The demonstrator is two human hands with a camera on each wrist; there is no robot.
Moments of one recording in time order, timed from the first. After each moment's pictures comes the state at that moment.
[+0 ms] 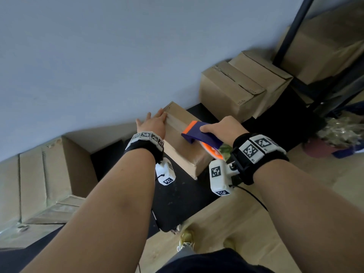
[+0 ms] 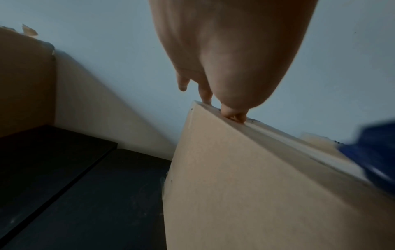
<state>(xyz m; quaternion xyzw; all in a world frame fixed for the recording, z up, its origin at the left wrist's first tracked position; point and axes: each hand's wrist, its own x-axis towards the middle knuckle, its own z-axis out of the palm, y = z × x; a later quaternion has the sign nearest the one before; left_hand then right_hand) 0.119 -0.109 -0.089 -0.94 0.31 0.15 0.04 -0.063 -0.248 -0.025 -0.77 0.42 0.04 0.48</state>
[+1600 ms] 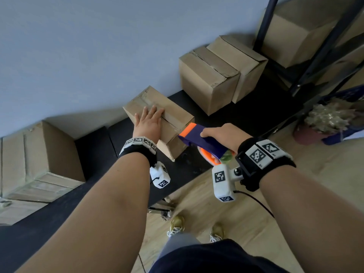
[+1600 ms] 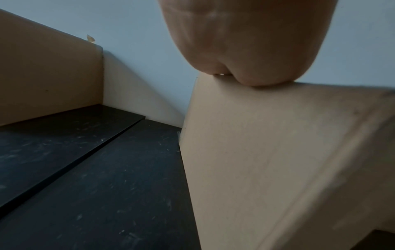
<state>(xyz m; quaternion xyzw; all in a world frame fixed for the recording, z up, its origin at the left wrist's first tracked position) 0.022 -0.119 -0.121 -0.94 0.33 0.08 -0.10 -0.182 -0.266 -0.033 -0.74 0.41 0.11 0.52</state>
